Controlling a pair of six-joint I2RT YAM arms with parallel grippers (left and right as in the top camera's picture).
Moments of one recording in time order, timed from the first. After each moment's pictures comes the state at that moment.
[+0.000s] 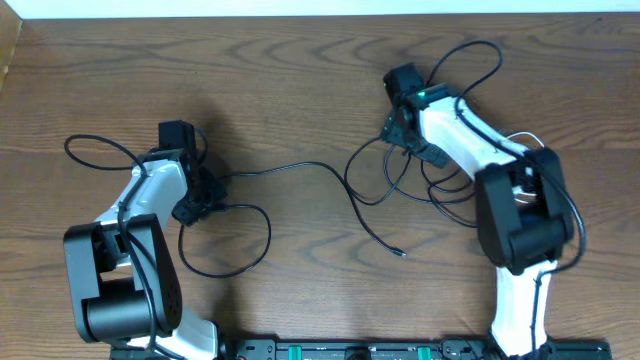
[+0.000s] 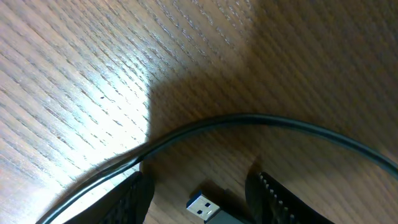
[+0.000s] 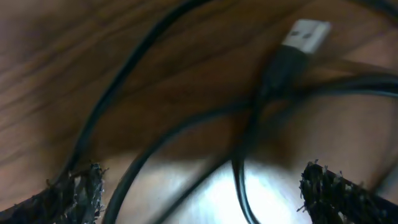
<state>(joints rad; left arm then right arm) 0.14 1.74 0.95 -0.67 -0.05 -0.62 0.37 2.17 1.56 -0.80 0.22 0.91</state>
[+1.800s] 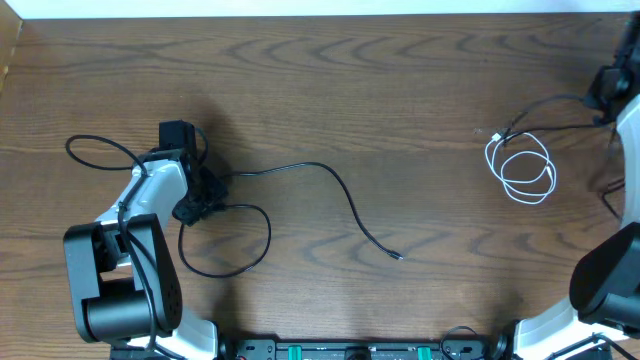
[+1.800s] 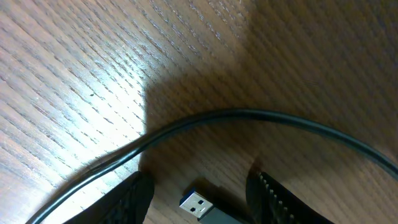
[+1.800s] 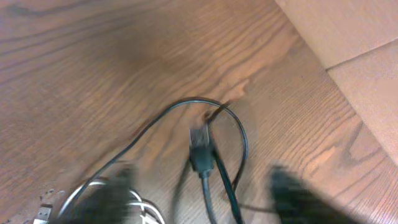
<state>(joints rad) 0.14 1.74 0.95 -0.67 -0.03 -0.62 -0.29 1.79 1.62 -0.80 0.42 0.17</state>
